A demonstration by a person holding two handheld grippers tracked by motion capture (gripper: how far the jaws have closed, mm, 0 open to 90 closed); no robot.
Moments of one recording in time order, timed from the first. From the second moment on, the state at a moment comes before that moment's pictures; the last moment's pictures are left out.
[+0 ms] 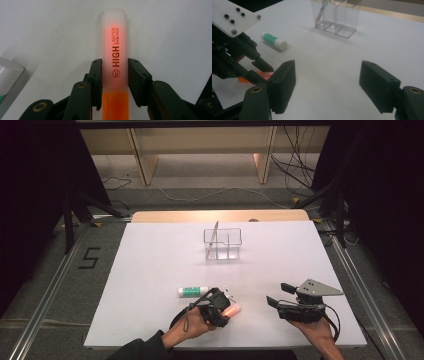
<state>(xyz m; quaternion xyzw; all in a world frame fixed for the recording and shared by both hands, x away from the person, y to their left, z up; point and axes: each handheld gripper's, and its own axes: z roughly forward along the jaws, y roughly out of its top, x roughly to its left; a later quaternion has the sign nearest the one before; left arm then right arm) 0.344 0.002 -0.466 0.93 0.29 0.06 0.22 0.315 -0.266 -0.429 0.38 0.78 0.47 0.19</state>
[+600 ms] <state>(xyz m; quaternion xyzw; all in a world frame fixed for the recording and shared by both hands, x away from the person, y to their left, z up) 0.360 0.016 -0.440 0.95 0.23 0.00 0.22 0.314 -0.264 -0.427 0.37 0.78 0.47 0.19</state>
